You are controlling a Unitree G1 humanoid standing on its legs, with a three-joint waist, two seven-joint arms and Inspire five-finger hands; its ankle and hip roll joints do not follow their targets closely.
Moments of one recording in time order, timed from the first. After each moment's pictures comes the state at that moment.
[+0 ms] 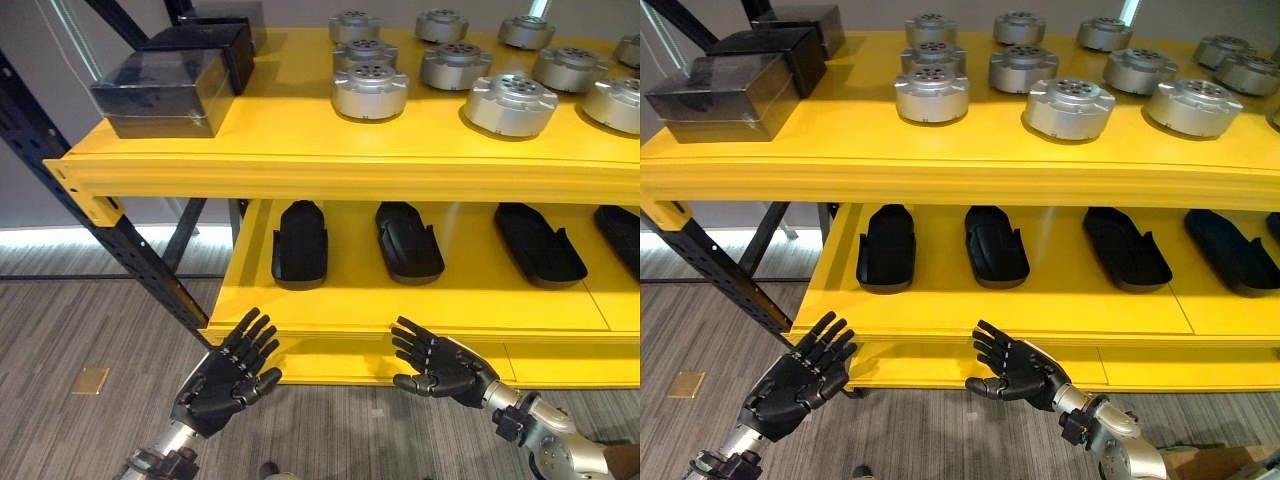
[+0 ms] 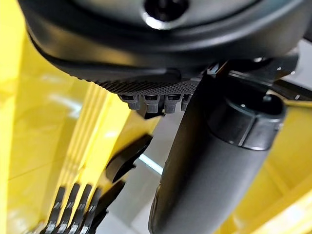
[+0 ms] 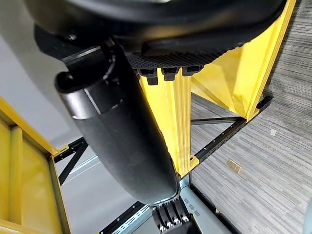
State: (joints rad) left arm 0.41 0.42 0.11 0.11 -0.94 -0.06 -0.74; right arm 0.11 -0.49 0.06 0.21 0.66 0.16 0.63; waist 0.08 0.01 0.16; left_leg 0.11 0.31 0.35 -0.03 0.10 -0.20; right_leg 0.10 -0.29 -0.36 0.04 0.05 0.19
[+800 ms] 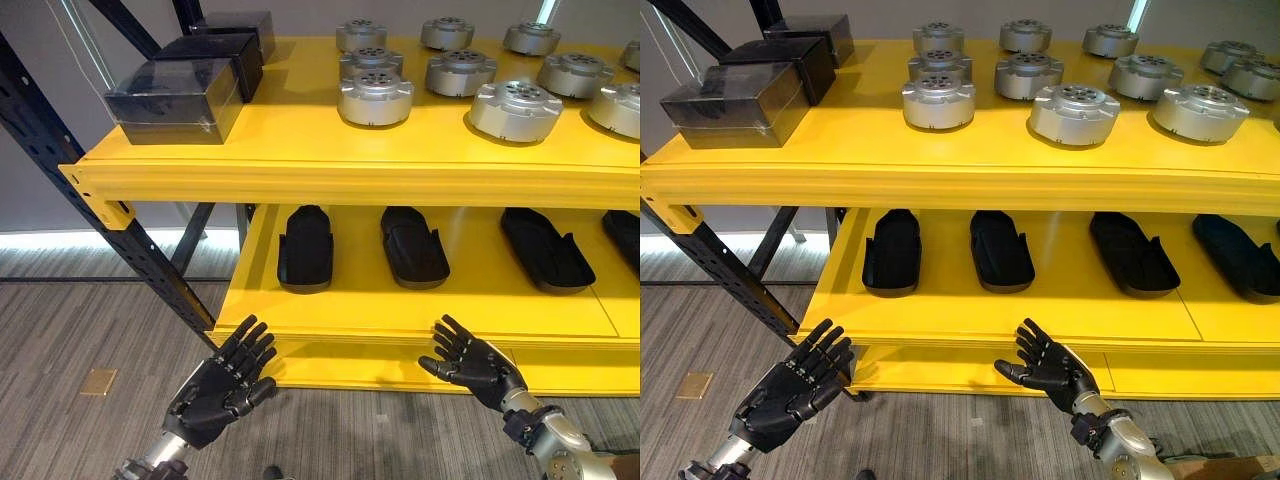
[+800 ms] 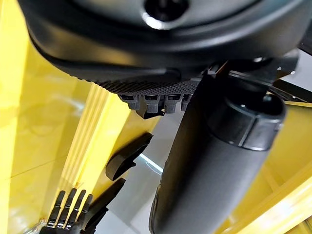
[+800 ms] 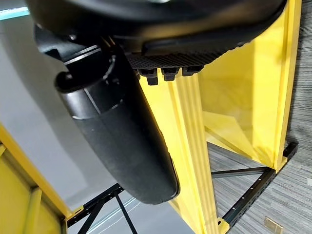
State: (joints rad) left arm 0.46 0.42 0.16 0.08 -0.94 0.00 -0.78; right arm 0.19 -0.46 -0.03 0.25 0.69 0.09 0.44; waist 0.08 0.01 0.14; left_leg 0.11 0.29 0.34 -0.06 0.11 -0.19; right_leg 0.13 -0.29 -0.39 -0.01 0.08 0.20
